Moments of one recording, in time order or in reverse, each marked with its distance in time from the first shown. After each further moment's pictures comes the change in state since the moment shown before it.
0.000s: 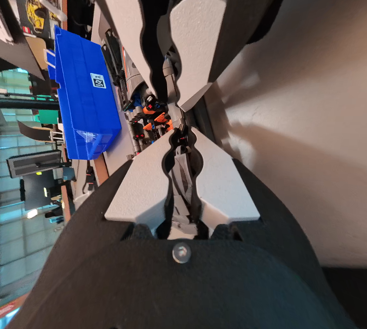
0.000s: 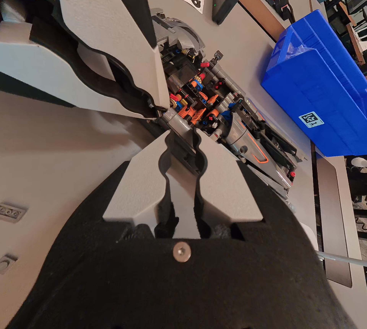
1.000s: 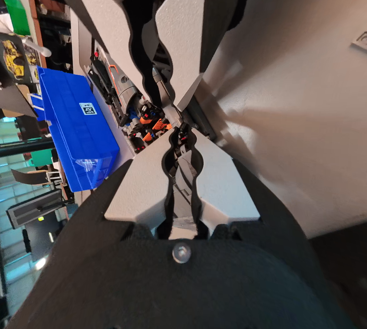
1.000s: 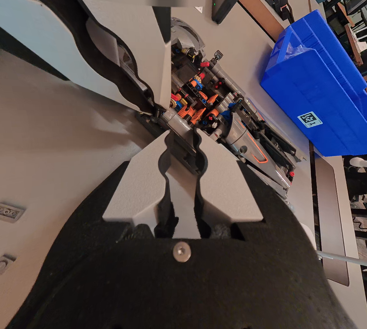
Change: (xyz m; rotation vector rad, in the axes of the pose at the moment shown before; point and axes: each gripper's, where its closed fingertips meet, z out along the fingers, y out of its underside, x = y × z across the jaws) left arm 0.001 -0.001 -0.004 0.075 0.140 0.177; right arm 0.000 0.000 0.000 -0.003 0.005 -0.006
